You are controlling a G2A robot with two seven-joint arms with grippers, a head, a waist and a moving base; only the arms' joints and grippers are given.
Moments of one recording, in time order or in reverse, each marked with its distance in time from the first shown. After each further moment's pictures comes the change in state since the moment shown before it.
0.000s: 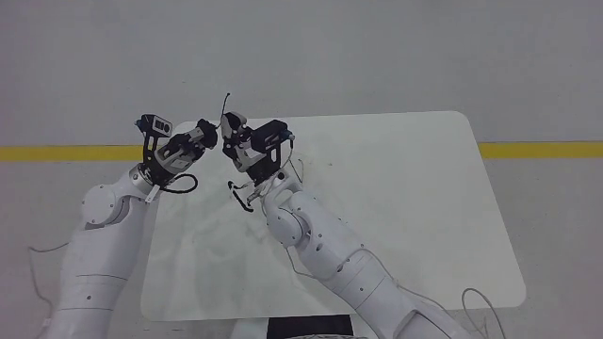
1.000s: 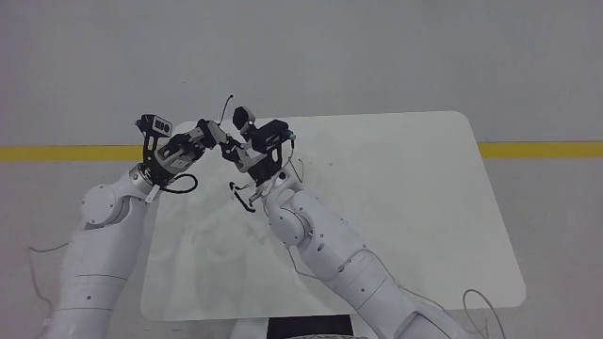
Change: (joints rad) left arm 0.000 0.000 0.000 0.000 0.000 0.000 0.000; right arm -0.006 0.003 0.017 -0.013 -0.023 -0.020 0.010
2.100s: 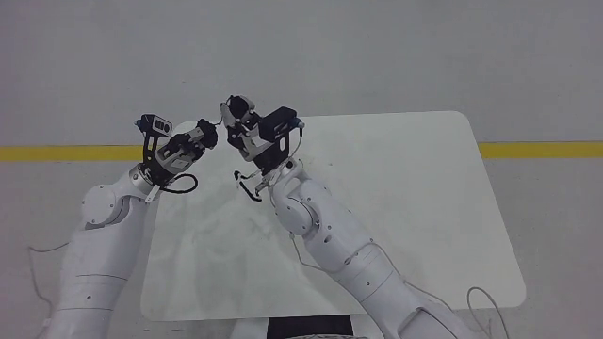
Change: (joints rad) left arm 0.000 0.000 0.000 0.000 0.000 0.000 0.000; right arm 0.016 0.011 0.045 -0.049 -0.014 -0.048 0.032
